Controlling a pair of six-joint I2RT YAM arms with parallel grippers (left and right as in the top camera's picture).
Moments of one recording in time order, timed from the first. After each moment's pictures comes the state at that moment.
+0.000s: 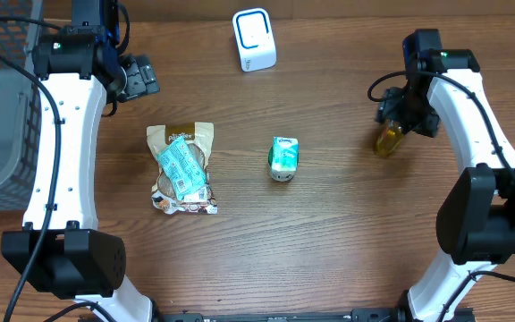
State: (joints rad) left arm 0.00 1.83 1.93 -1.27 -0.18 -0.36; right arm -0.01 1.97 1.68 -1.17 0.11 0.35
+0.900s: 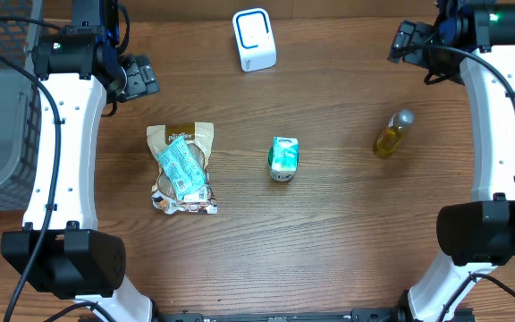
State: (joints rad) left arm 0.00 1.83 1.93 -1.27 -0.18 -0.36; right arm -0.01 1.96 2.17 -1.32 0.11 0.33
